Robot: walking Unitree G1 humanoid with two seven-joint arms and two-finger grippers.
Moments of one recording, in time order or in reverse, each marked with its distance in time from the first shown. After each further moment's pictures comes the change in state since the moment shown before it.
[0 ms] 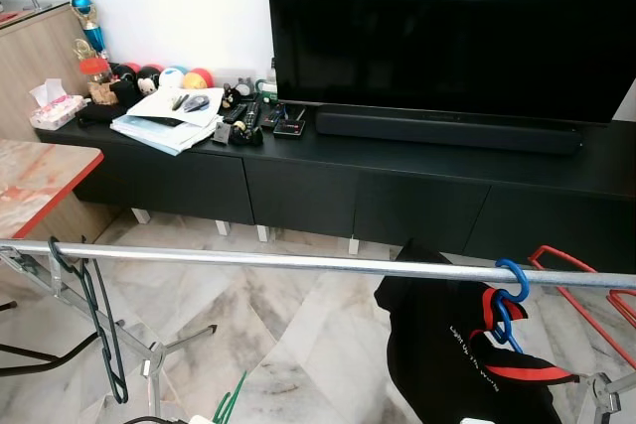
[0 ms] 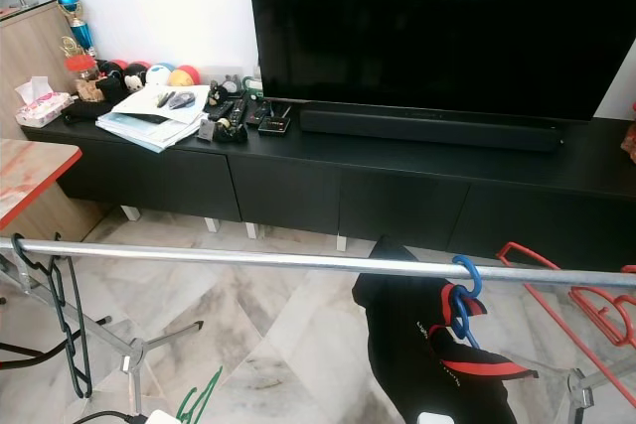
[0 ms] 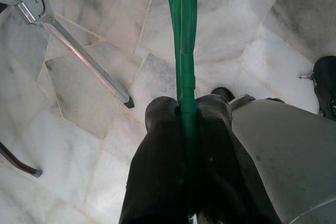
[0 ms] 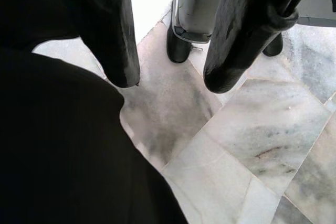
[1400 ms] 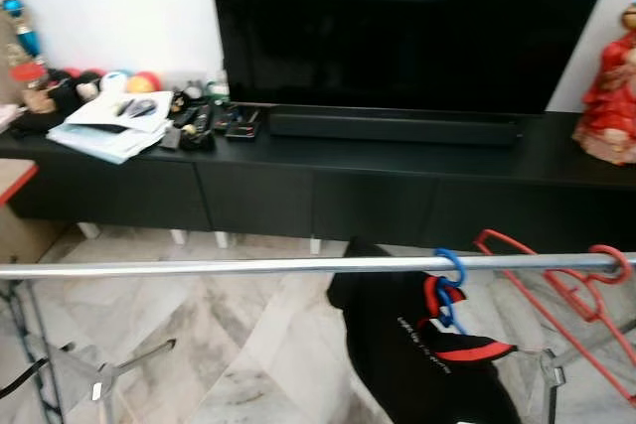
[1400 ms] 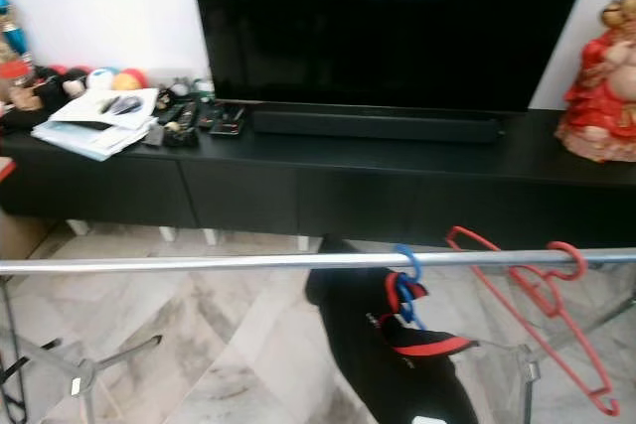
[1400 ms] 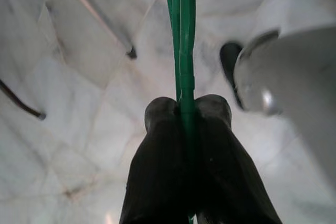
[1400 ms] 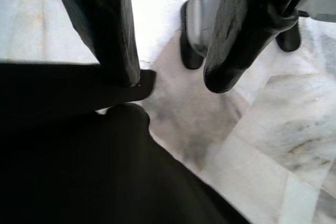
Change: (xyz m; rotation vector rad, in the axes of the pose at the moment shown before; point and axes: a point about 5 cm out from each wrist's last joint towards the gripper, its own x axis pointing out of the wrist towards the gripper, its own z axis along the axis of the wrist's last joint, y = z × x) left arm -0.017 0.013 -0.054 -0.152 0.207 0.135; right arm -0.001 -0.003 -0.007 0.006 0.028 -0.005
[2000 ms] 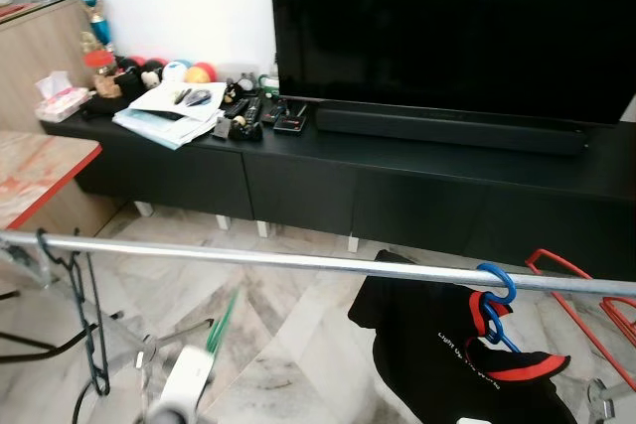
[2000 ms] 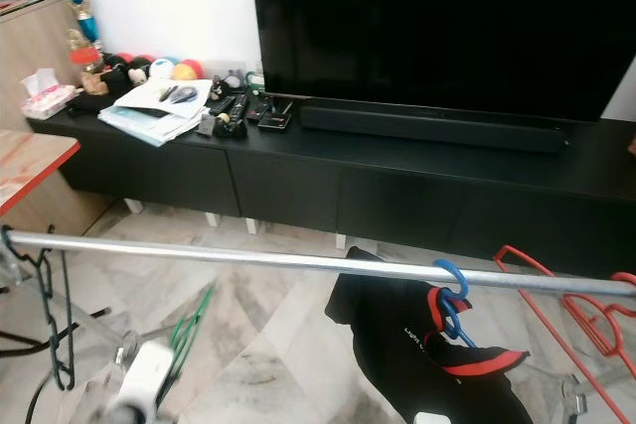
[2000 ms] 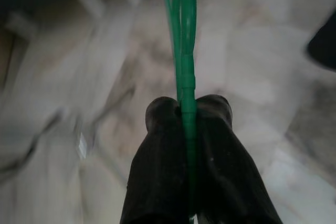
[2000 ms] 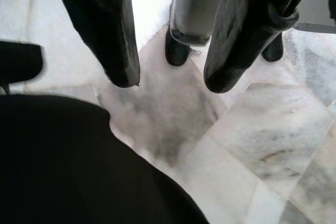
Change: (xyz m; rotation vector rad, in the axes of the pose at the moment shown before) left arm -0.014 0.008 0.148 0.164 -0.643 -0.088; right arm 0.001 0.005 0.004 -0.003 -0.011 0.019
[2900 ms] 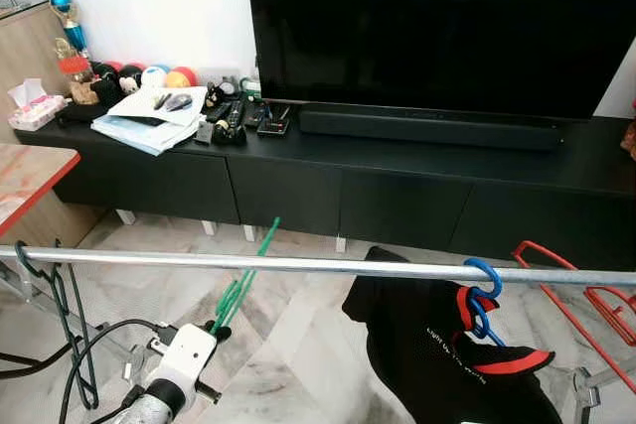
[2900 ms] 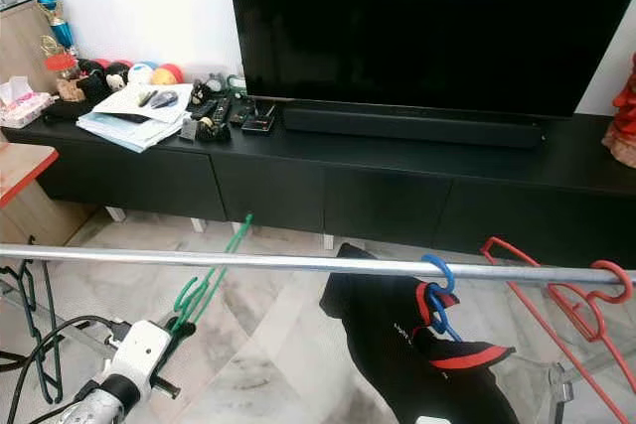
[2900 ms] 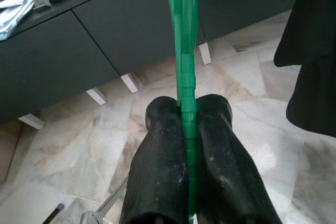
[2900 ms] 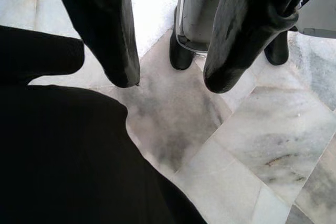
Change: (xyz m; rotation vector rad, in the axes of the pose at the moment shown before) left arm -0.030 0.011 0.038 0.057 -0.324 0.011; right arm -0.001 -0.002 -0.002 -0.024 0.007 0.009
